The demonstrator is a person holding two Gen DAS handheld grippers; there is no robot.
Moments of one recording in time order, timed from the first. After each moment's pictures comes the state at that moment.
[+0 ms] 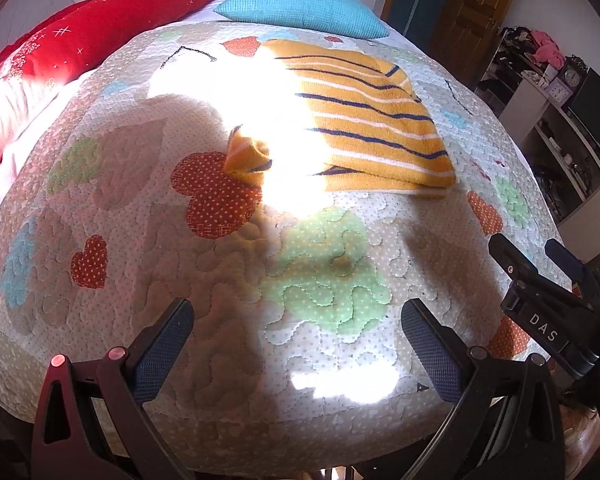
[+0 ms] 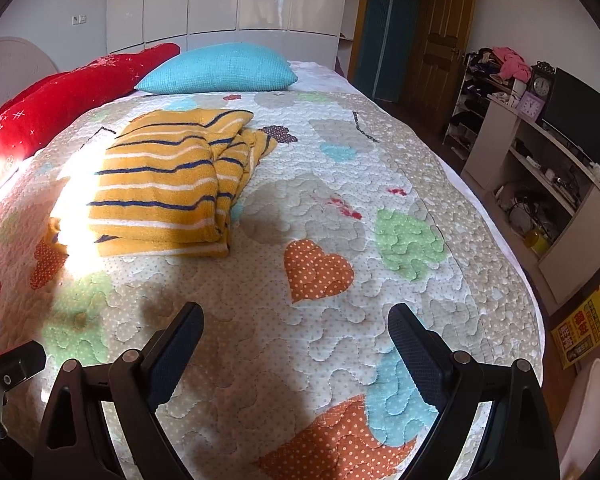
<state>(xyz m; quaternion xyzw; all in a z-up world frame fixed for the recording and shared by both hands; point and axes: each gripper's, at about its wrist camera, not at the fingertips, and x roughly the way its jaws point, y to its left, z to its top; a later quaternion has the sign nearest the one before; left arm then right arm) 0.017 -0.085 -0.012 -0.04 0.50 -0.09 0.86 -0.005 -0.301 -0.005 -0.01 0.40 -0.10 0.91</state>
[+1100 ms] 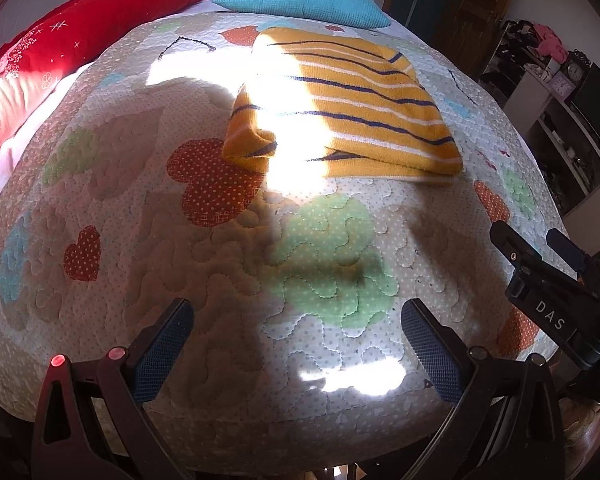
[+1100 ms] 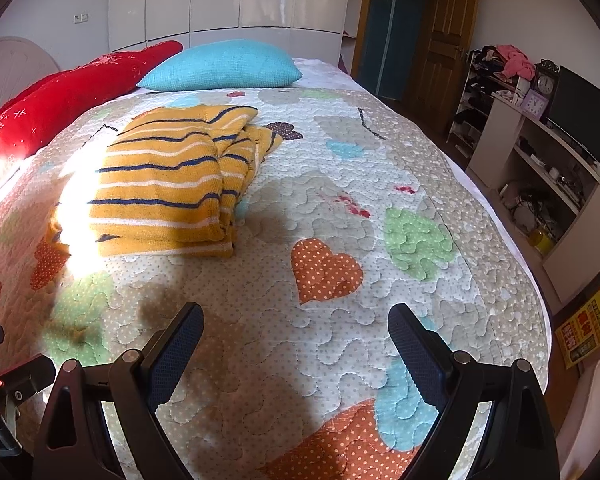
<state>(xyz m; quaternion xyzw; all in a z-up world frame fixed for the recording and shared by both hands) 0.021 -0.088 -0.024 -0.03 0.52 -0.09 0.85 0.001 -0.303 -0.011 -0.01 0.40 -0.09 0.91</state>
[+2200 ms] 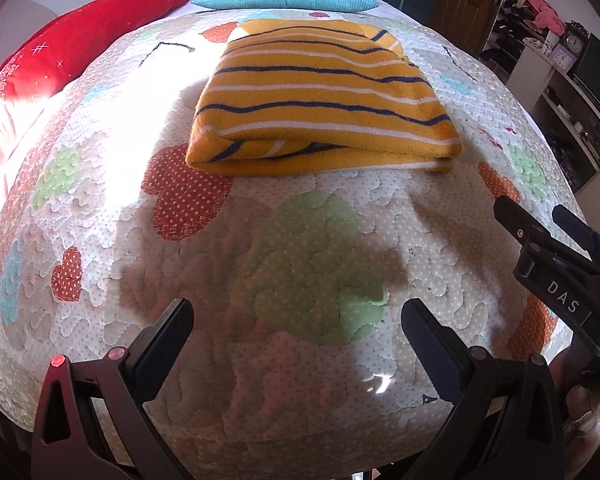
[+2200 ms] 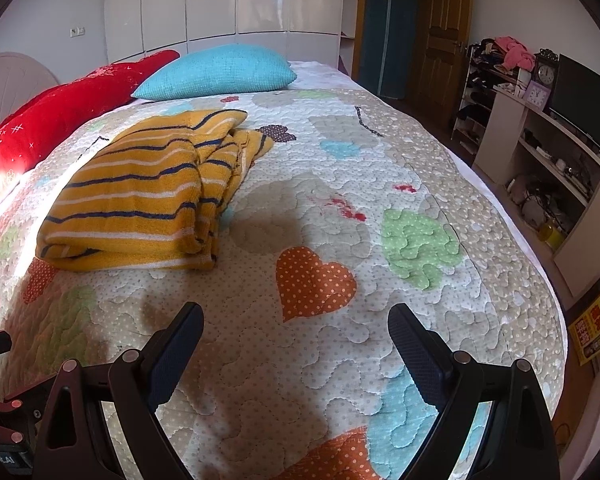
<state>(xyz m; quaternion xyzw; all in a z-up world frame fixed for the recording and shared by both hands) 0.031 -0.118 -0.034 0.02 0.53 -0.08 0.85 0.012 -0.324 -0.022 0.01 0.39 -0.08 0.92</state>
